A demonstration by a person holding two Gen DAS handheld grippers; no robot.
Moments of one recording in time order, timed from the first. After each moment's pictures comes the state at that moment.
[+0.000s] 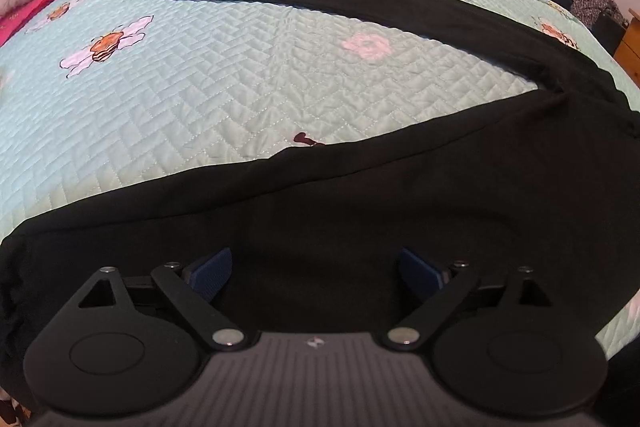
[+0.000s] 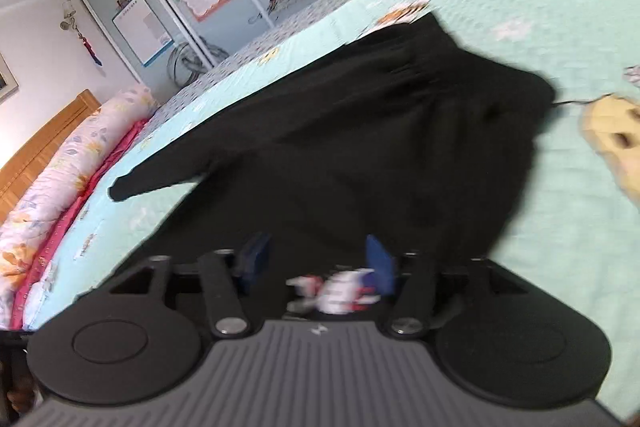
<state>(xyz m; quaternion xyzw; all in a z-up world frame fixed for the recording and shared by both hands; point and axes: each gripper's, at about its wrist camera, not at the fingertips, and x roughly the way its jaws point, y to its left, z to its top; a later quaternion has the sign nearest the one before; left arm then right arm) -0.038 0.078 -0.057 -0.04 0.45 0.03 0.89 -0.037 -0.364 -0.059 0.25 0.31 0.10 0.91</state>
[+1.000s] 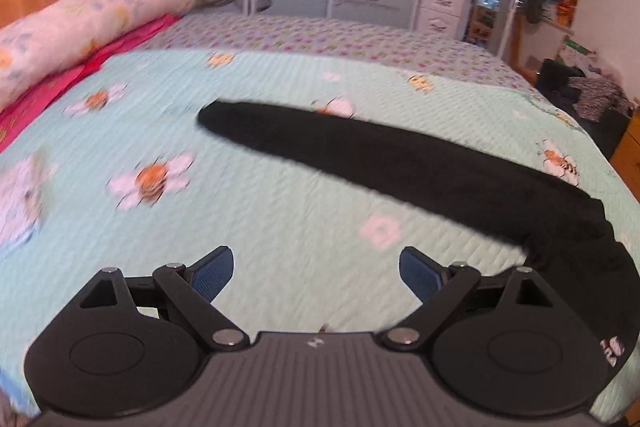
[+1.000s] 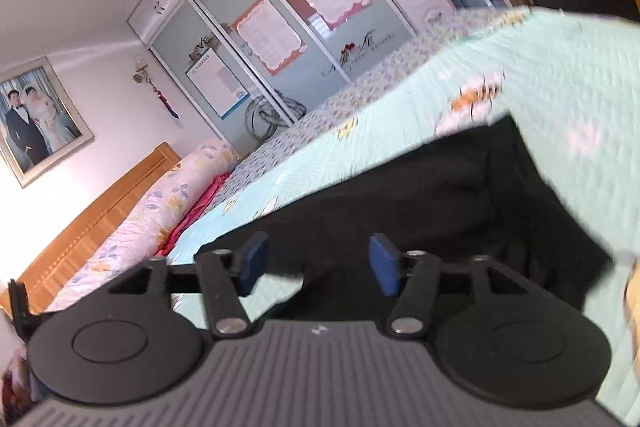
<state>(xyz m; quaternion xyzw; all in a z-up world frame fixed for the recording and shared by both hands) 0.016 0.094 0.085 -0.05 0.34 0.06 0.94 0.022 -0.407 0.030 0.29 0.21 0.20 0.91</state>
